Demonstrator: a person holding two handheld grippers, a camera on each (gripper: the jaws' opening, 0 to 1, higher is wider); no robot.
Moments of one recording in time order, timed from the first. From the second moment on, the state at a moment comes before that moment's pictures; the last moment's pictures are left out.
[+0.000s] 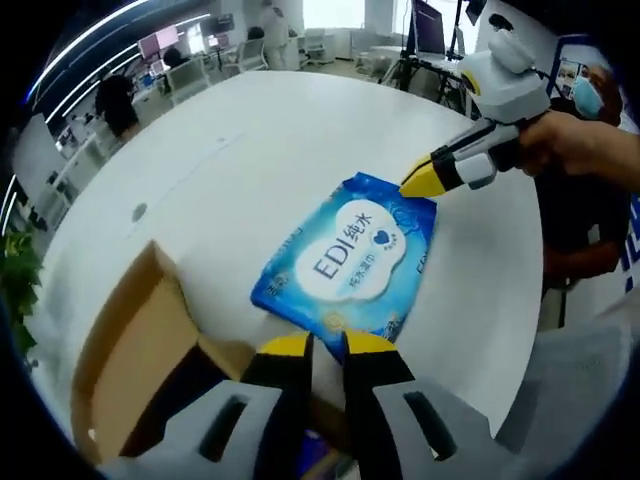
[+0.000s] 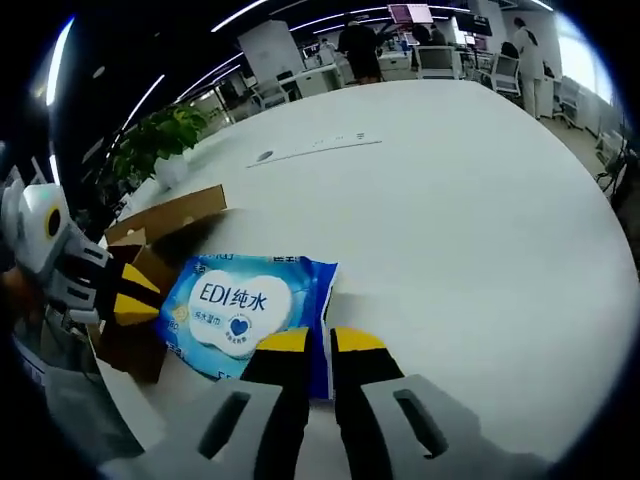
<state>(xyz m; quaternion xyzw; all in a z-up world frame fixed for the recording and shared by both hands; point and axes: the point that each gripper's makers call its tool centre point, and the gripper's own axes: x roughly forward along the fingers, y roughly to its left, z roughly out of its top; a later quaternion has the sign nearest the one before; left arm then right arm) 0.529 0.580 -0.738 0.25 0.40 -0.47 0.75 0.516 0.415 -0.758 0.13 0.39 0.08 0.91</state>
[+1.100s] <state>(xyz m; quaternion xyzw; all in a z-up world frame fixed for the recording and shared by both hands) 0.526 0.615 -0.684 0.19 0.37 -0.46 0.78 0.501 0.439 -0.681 0.07 0.35 0.10 0.93</state>
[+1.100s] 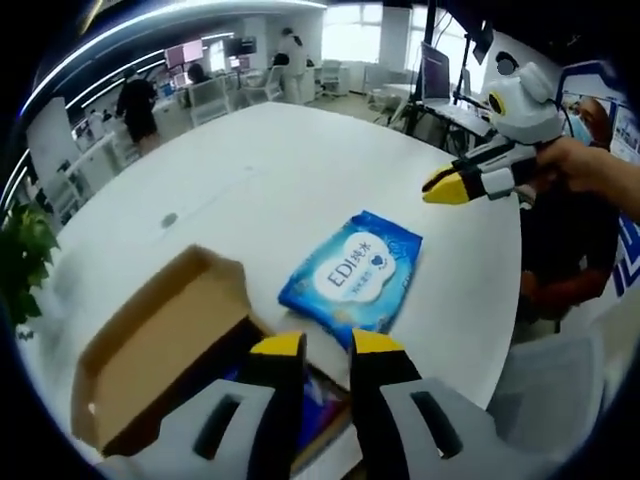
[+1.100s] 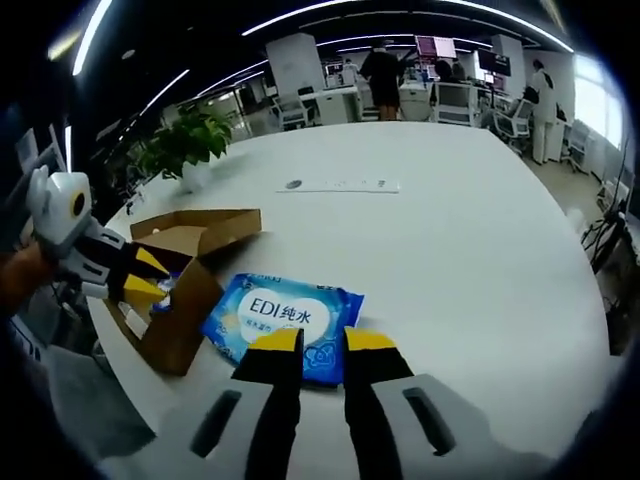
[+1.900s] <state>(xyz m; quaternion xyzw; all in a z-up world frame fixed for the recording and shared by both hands) 0.543 0.692 -0.689 0.17 0.38 -0.41 0.81 0.519 0.523 -0.656 0.01 0.34 0.21 0.92</state>
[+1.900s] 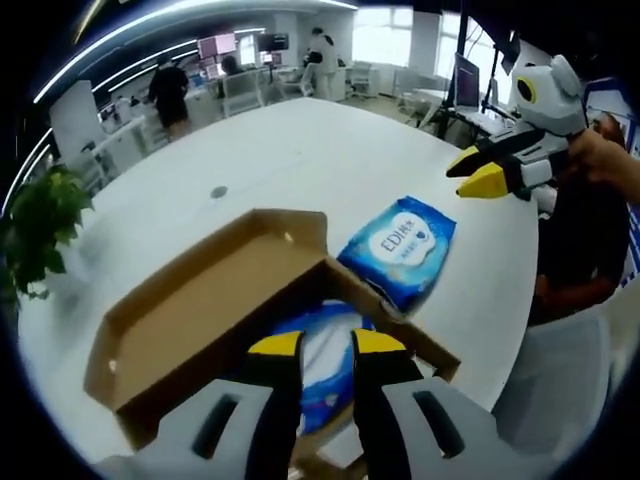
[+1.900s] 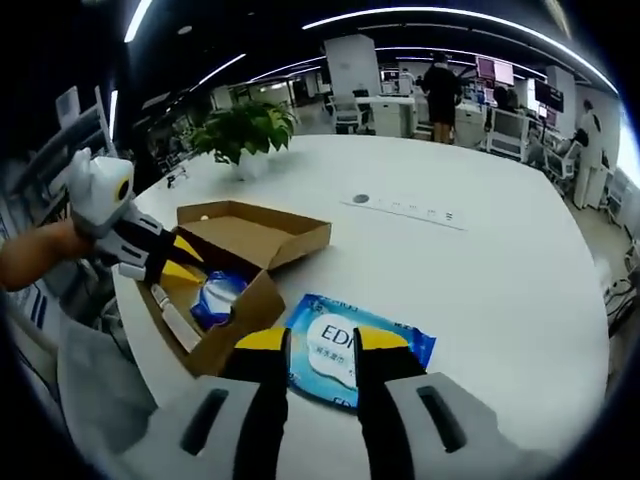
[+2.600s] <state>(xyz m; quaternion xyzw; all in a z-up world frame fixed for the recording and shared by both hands) 0.541 0.741 -0.718 0.14 0.41 -0.36 0.83 0.531 0.591 -0.667 -0.04 0.35 0.29 0.89</state>
